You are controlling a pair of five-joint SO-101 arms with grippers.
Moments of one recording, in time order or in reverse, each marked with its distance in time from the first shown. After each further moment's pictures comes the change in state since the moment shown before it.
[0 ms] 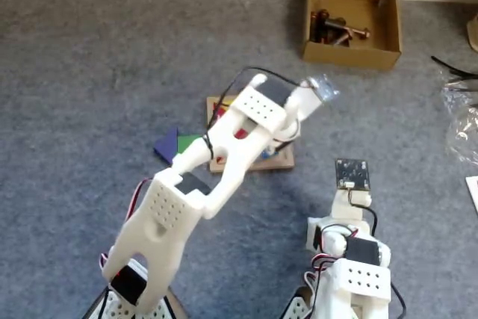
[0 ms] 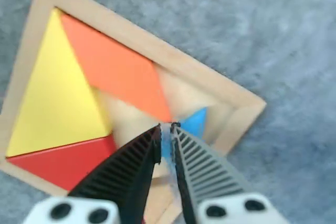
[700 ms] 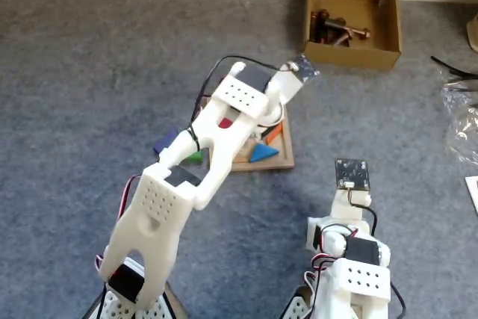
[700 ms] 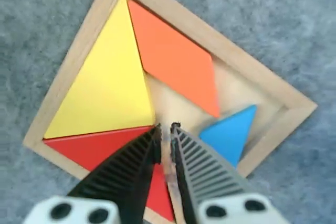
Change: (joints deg) left arm -4.8 0.0 -1.2 -0.3 0.0; right arm 0.0 0.0 0.0 0.0 0.0
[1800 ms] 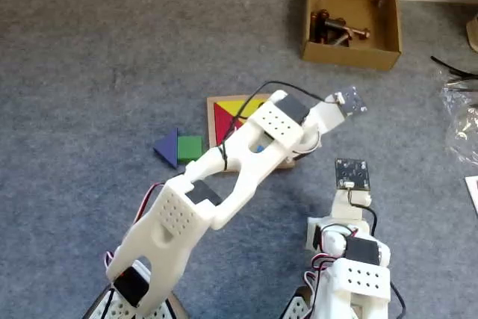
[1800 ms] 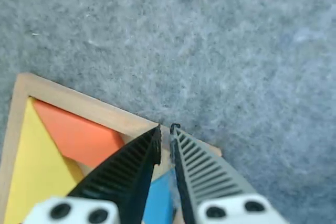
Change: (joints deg) left arm 11.1 0.0 4.1 -11.0 -4.6; right arm 0.0 0.0 0.0 0.0 0.0
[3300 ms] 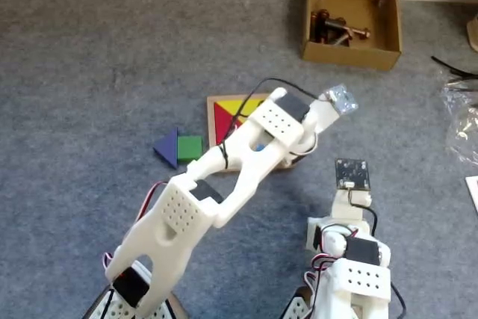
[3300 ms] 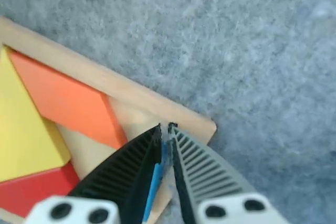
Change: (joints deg) left arm -0.7 4.4 -5.3 10.3 8.2; right arm 0.0 0.0 0.0 0.0 0.0
